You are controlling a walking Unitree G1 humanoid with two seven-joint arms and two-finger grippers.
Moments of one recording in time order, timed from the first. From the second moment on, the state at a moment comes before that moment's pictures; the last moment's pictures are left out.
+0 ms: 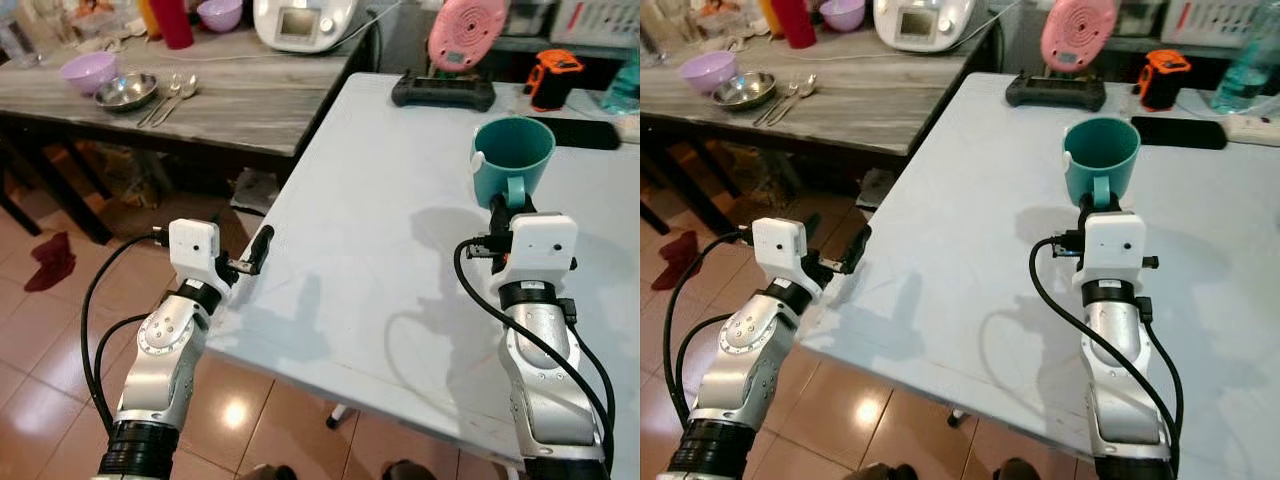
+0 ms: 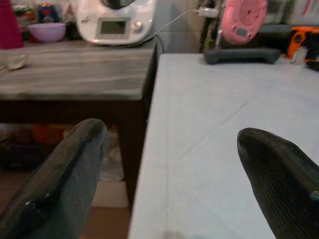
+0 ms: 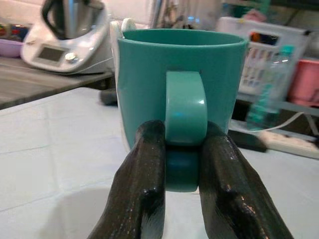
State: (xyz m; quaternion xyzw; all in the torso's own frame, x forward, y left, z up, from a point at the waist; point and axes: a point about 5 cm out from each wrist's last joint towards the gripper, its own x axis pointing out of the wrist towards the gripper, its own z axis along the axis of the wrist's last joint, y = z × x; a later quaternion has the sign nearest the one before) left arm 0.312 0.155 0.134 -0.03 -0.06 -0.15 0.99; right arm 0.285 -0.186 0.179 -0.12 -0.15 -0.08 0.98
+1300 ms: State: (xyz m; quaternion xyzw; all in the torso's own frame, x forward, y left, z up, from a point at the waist) left arm 0.314 0.156 0.125 -0.02 -0.05 -0.11 0.99; right arm 0.290 -0.178 0.182 -0.11 -0.14 -0.07 0.98
